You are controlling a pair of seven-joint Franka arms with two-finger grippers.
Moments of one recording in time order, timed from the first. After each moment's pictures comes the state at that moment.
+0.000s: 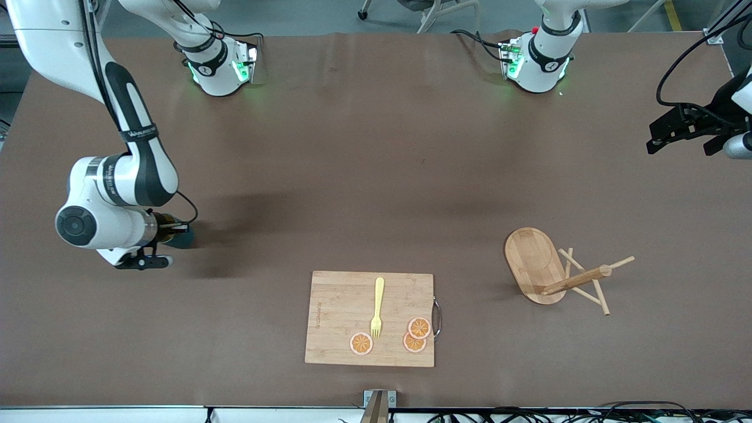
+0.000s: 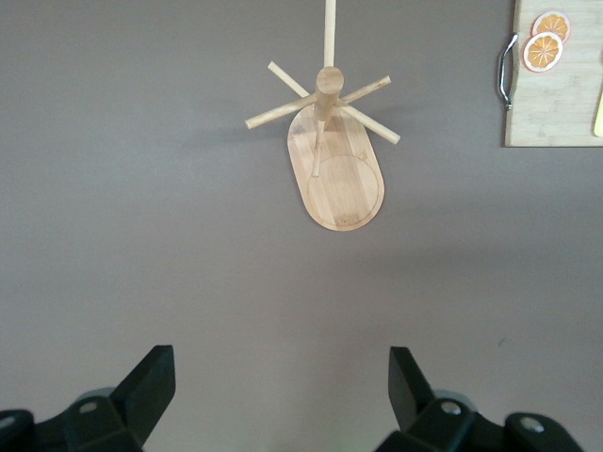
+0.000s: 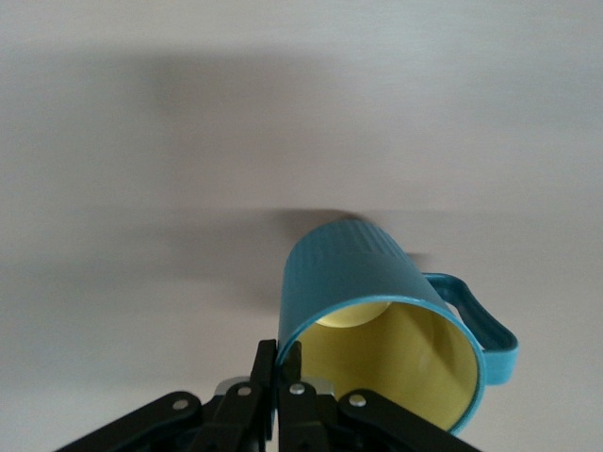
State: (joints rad) left arm 0.02 0.03 -0.09 -1.45 -0.01 1.49 -0.02; right arm 0.05 0.46 0.01 -1.79 -0.02 1.93 0.00
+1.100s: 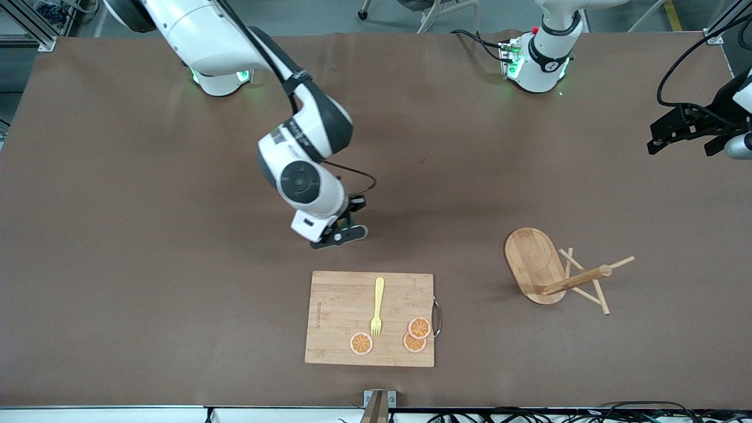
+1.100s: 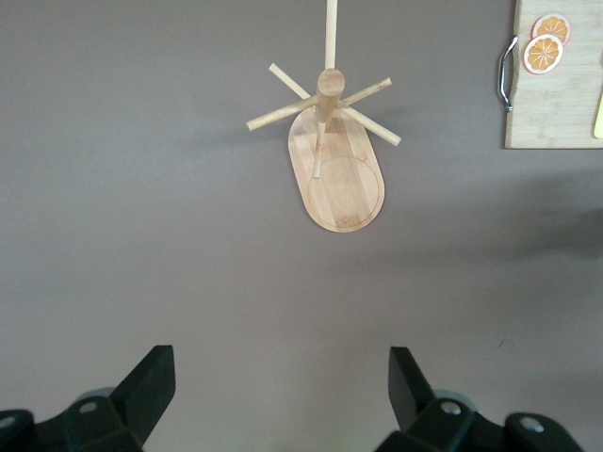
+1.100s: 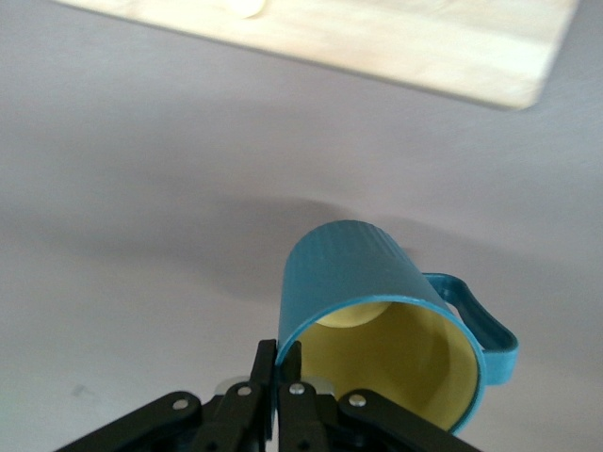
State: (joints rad) left arm 0.02 0.03 -0.09 -1.45 -0.01 1.50 -0.02; right arm 0.56 0.69 0.13 -1.36 0.14 1.96 0.41
